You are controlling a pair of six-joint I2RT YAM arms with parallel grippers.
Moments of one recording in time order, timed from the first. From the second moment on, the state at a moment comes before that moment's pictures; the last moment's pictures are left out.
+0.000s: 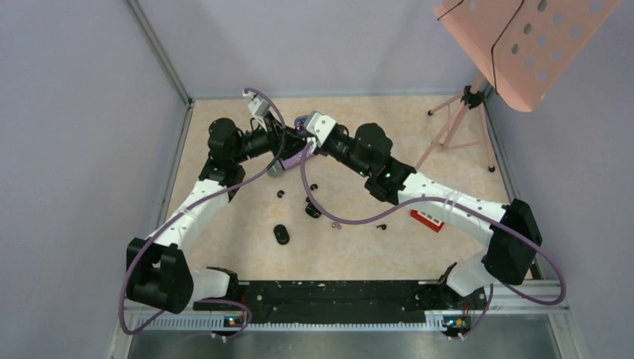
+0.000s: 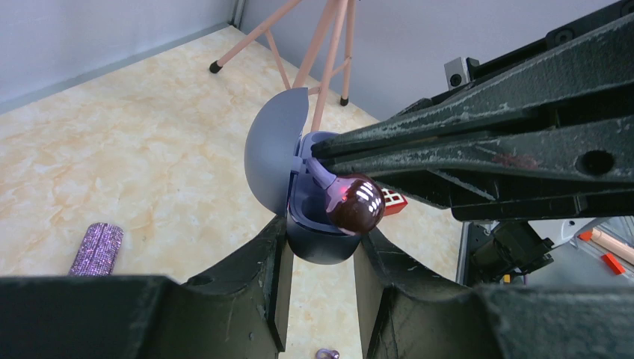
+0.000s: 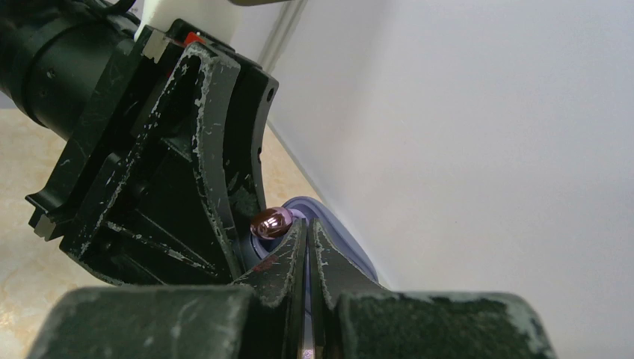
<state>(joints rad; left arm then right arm) -0.26 1.27 0.94 0.43 0.89 -0.45 0.90 1.48 1.22 0.38 -0.04 -0.53</state>
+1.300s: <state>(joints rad) -0.26 1.27 0.95 0.41 0.87 -0.45 0.90 1.50 1.22 0.41 0.00 -0.56</state>
